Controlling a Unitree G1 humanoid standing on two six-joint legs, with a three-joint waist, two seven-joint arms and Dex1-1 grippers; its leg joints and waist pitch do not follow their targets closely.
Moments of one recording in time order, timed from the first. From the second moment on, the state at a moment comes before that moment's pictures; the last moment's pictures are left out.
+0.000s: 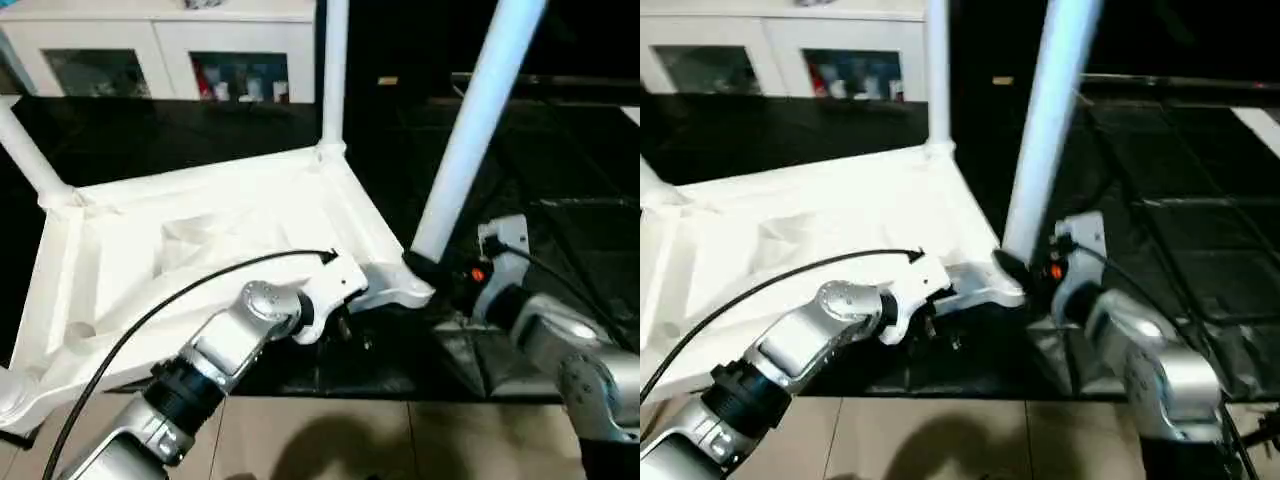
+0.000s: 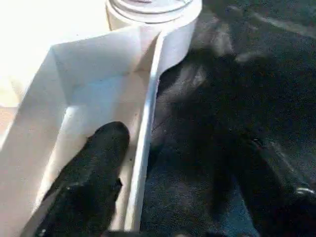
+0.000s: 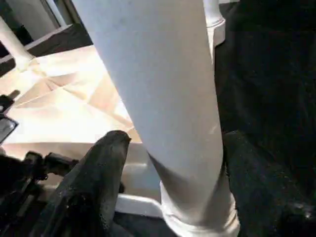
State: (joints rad) left arm -0.53 0.27 -0.52 0.22 -0.12 0.56 -0.69; right arm -0.19 -0.34 -0.09 -0.20 0.51 0.73 0.47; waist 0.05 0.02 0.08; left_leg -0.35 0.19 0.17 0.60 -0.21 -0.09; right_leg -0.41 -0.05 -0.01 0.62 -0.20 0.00
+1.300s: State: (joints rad) left arm -0.58 0.38 -0.42 0.41 -0.12 0.21 -1.02; right arm -0.11 -0.59 -0.08 -0.24 0.59 0.74 0.78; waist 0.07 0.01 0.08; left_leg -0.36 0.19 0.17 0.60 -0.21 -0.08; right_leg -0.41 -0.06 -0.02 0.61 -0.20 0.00
